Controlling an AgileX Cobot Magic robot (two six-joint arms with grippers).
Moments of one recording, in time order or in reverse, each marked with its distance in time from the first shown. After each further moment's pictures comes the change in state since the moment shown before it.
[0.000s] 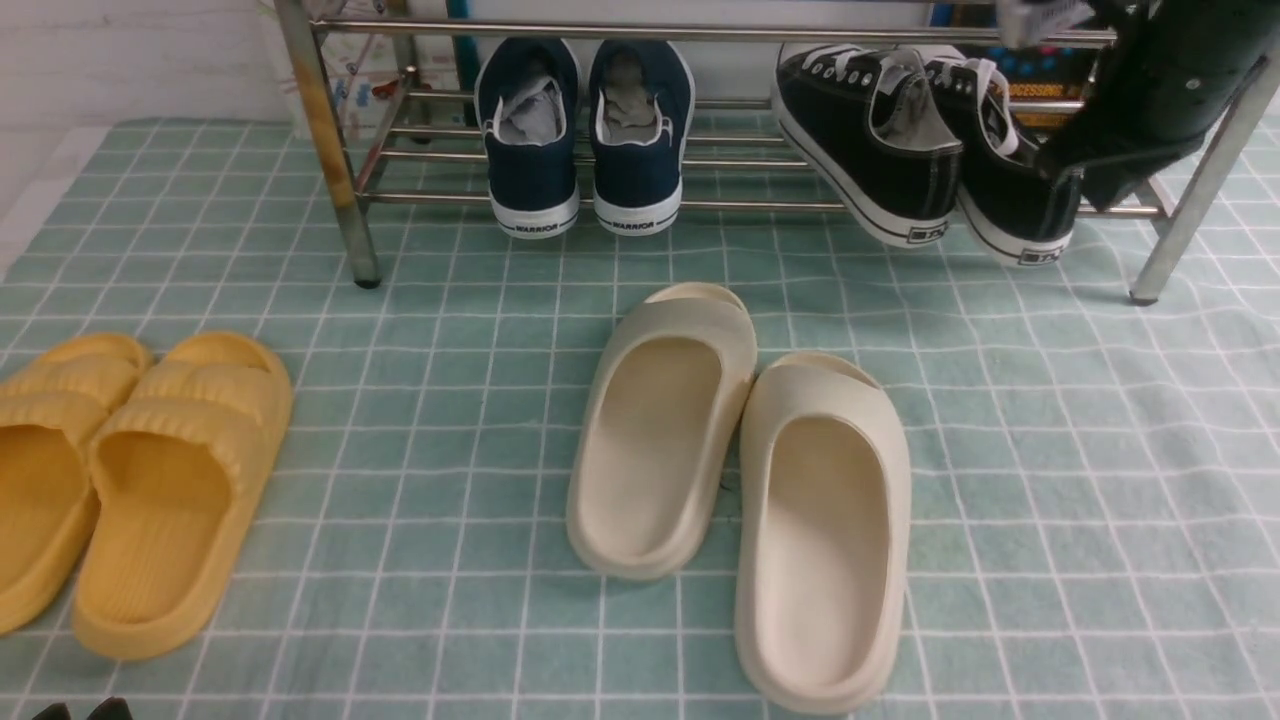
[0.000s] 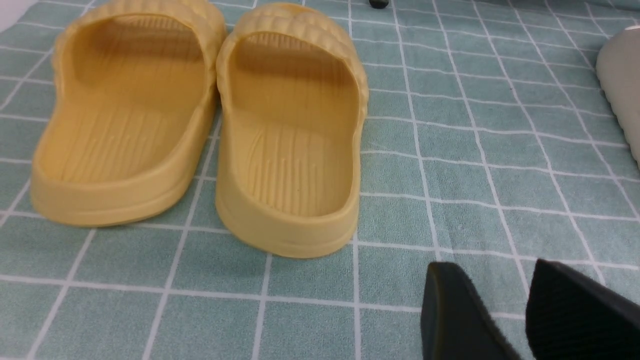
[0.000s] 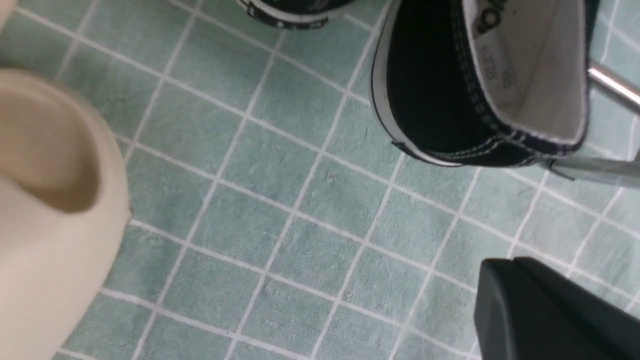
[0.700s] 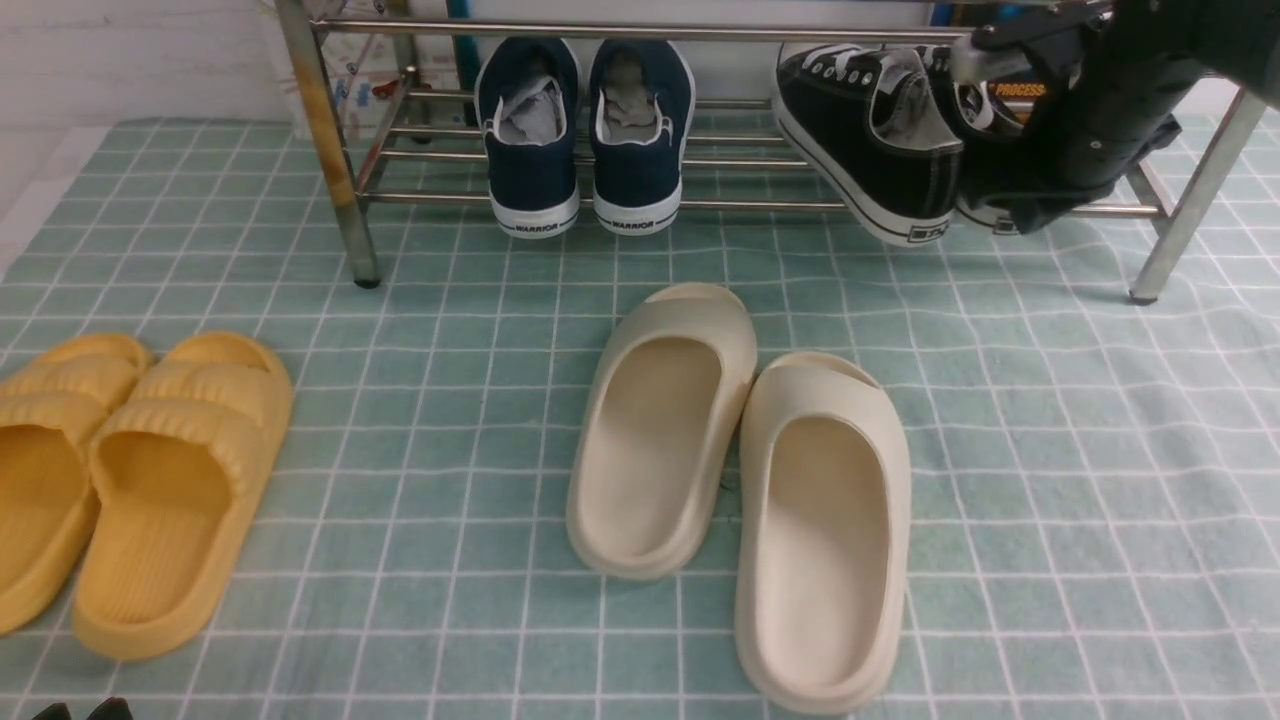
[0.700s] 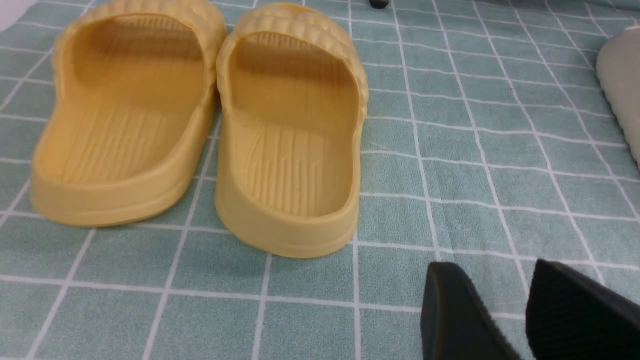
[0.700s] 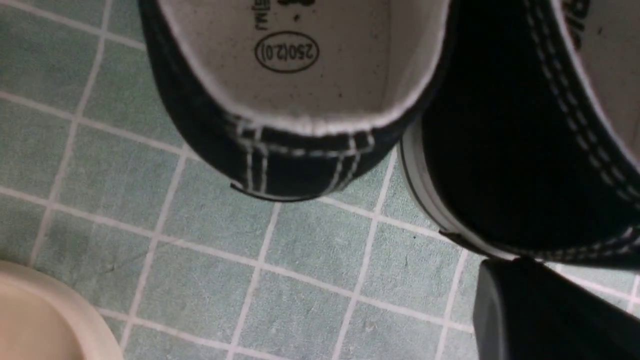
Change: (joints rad) right arm 0.000 0.102 0.008 0.049 -0.238 0.125; left arm 0.000 0.000 0.000 0.000 0.000 0.000
